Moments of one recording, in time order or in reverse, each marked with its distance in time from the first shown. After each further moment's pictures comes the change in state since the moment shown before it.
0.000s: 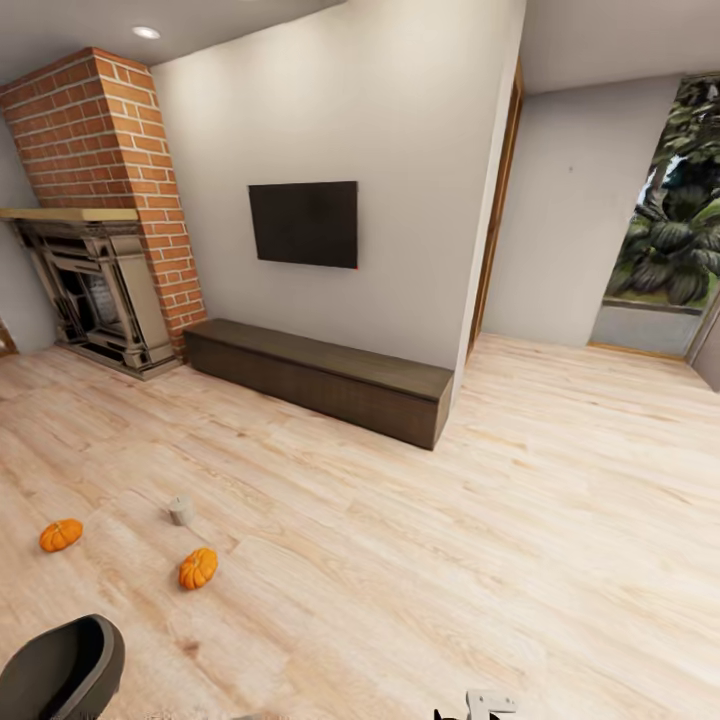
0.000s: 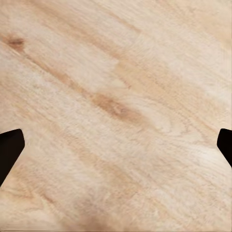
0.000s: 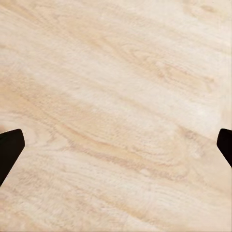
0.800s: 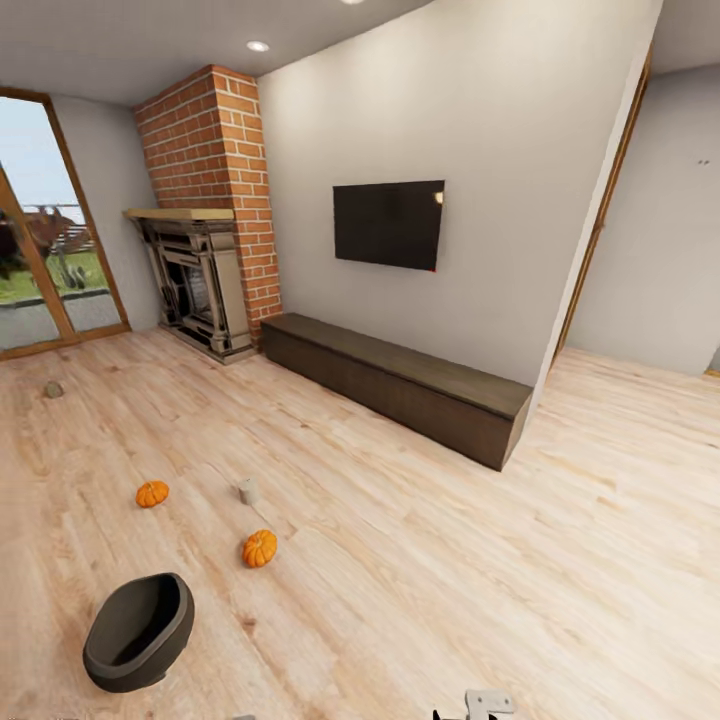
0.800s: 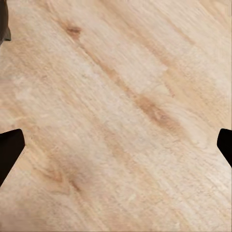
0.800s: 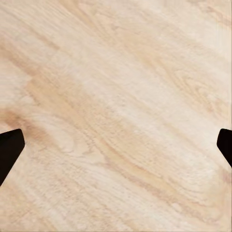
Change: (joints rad) left arm 0.000 0.000 0.002 0.000 0.006 0.000 0.000; right arm 0.000 0.003 0.001 0.002 0.002 0.001 -0.004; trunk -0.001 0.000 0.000
